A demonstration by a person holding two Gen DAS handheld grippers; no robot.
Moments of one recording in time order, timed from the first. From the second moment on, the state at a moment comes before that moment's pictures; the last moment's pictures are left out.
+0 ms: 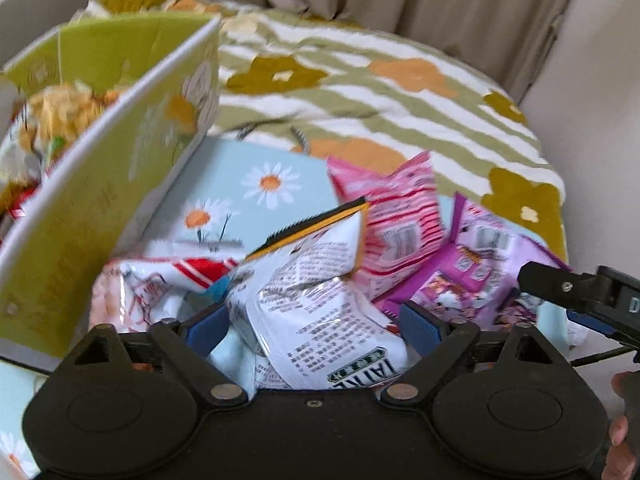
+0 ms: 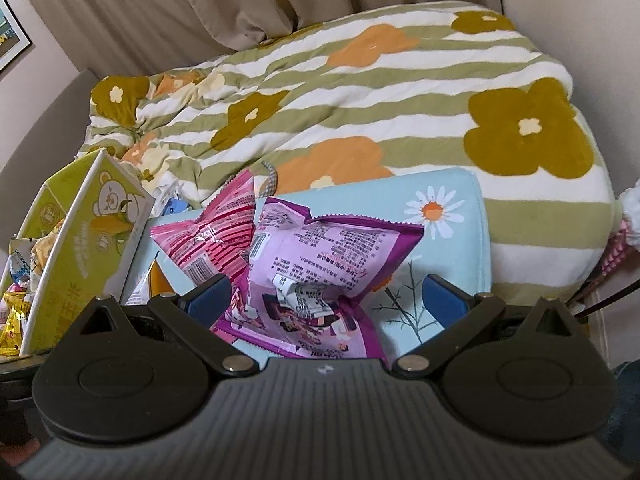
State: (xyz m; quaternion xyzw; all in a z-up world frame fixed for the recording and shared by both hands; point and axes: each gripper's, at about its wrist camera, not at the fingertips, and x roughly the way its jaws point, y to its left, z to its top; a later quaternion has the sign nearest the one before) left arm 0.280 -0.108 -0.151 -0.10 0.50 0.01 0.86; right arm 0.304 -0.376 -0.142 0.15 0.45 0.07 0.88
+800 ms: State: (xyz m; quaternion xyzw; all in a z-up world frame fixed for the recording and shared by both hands) left arm 0.254 -0.125 -0.153 -0.06 0.50 -0.05 0.86; right arm 0.328 -0.368 -0.173 0.18 0.47 0.11 0.85
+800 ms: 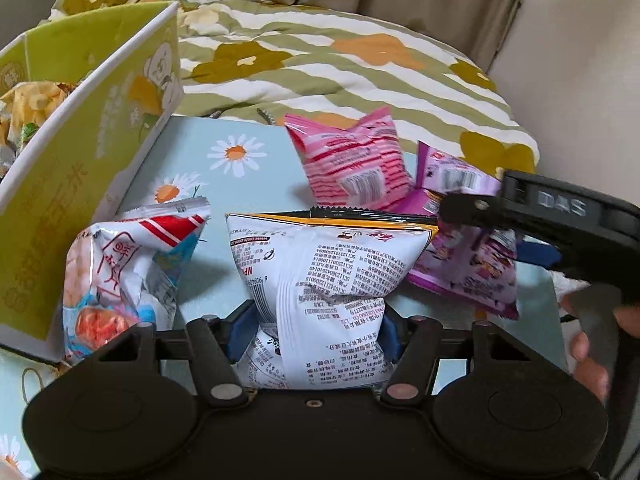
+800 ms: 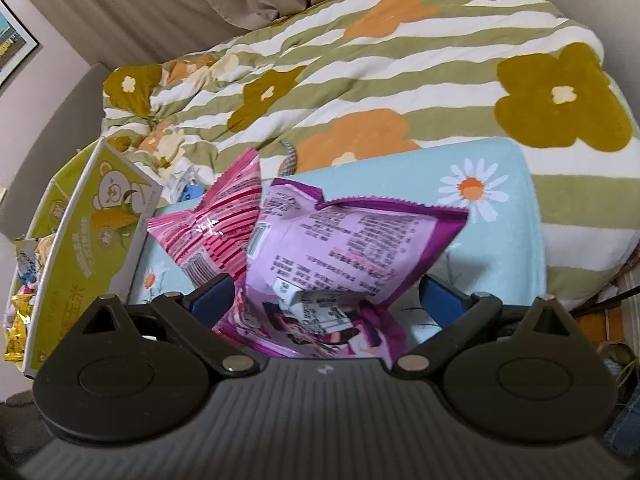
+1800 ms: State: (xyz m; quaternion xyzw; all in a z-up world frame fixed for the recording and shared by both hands) left arm 0.201 -0.039 -0.012 -0.04 0.34 -0.03 0.94; right arm 0.266 -0.332 -0.055 0.13 0.38 0.15 0.90
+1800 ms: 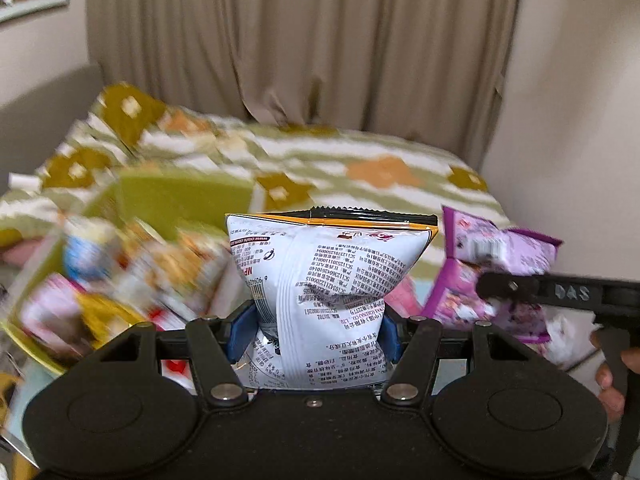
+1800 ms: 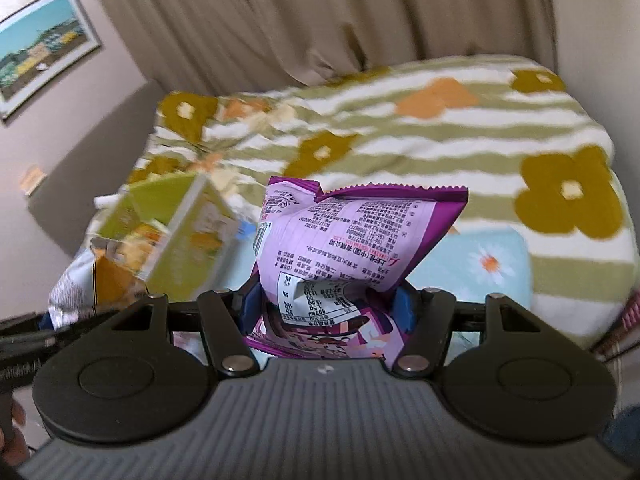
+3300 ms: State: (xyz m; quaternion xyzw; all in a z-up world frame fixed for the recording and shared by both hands) left arm 0.364 0.217 -0.021 -0.01 0.39 -0.08 0.92; right arm 0.383 -0.025 -0.029 0.10 0.41 0.10 0.90
